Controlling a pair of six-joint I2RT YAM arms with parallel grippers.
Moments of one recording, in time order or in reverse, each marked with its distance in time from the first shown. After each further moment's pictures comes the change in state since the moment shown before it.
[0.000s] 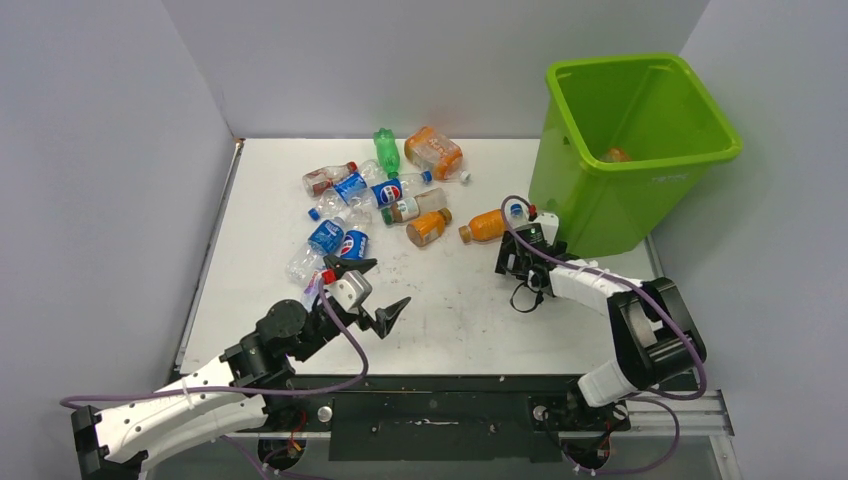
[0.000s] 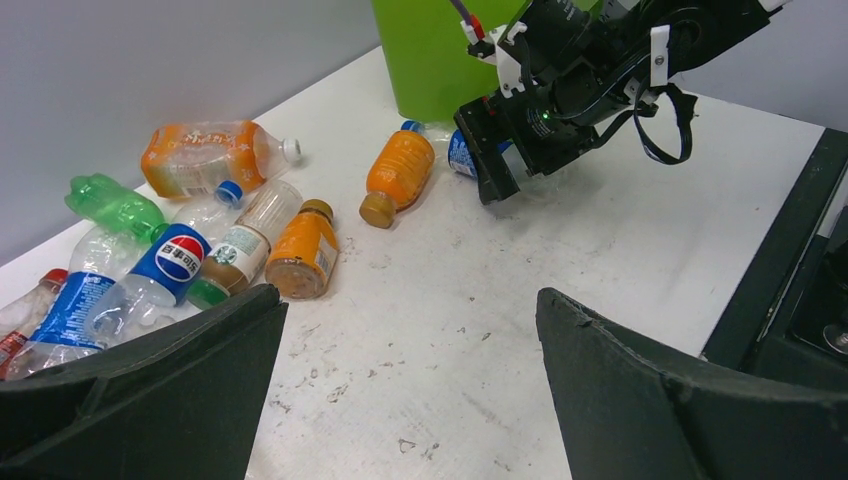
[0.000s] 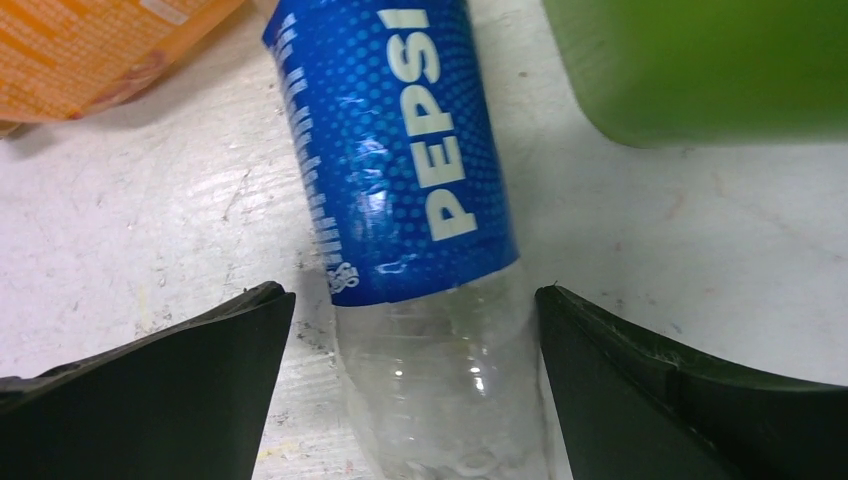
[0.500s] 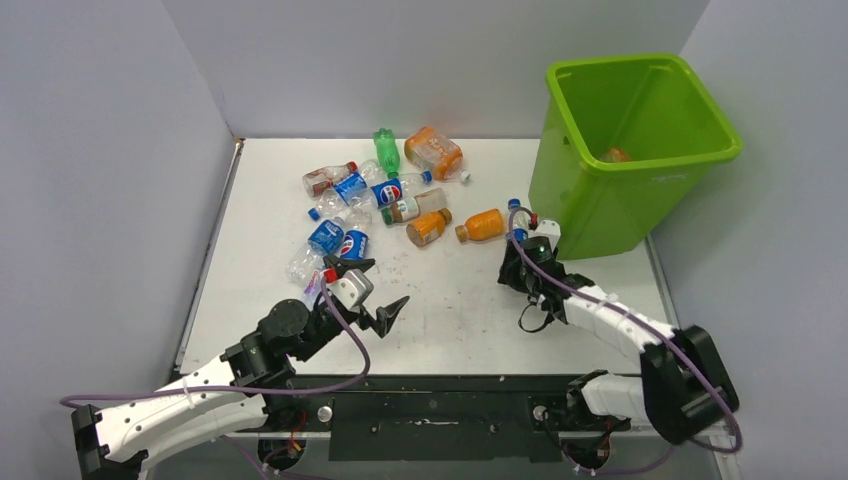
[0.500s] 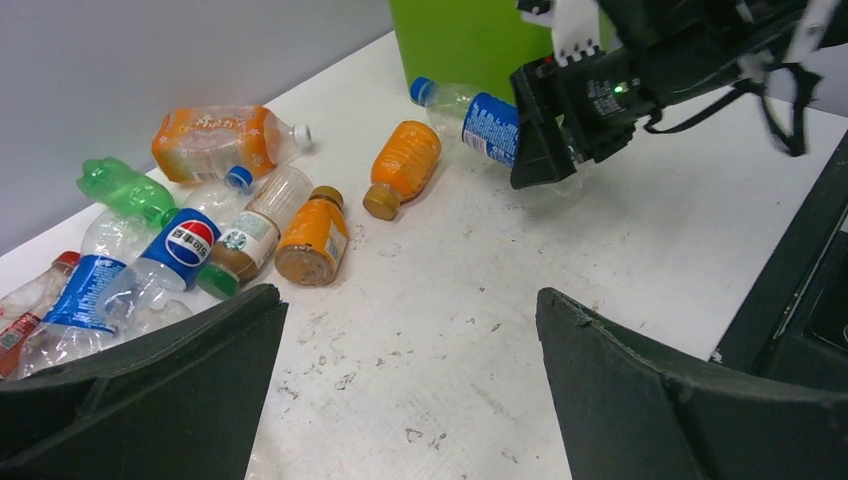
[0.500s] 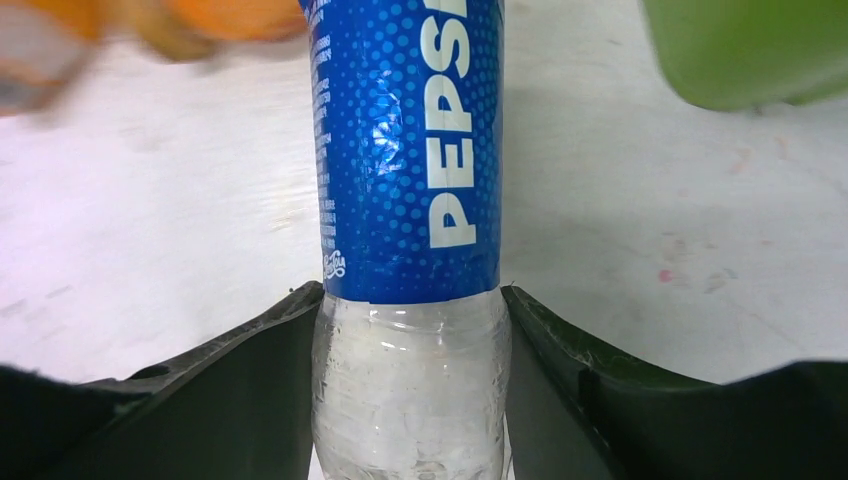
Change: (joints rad) left arm -0.001 0.005 0.001 -0.016 -0.024 0.003; right arm 0.042 -0.189 -0.120 0.042 -0.106 0.010
